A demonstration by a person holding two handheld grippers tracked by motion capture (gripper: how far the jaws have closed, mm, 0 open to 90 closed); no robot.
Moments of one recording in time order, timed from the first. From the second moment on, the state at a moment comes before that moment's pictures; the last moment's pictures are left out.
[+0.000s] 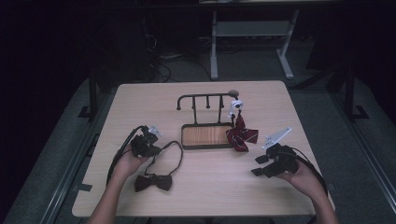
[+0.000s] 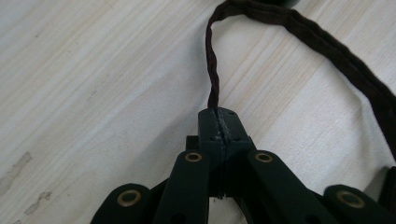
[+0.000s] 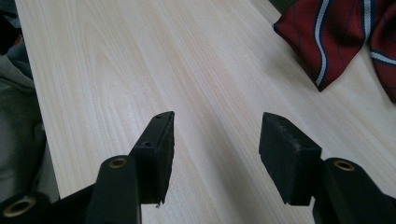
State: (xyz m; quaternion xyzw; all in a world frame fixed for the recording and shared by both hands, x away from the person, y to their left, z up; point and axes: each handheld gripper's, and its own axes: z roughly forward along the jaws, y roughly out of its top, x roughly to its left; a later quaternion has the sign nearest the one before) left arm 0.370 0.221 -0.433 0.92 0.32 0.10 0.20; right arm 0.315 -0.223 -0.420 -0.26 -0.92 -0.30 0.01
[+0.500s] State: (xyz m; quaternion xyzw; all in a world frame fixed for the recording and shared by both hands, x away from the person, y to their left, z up) left arm 0.359 0.225 -0.412 0.92 0.31 0.09 0.24; right arm 0.315 -0.223 -0.422 -0.26 -0.92 -0.30 0.01
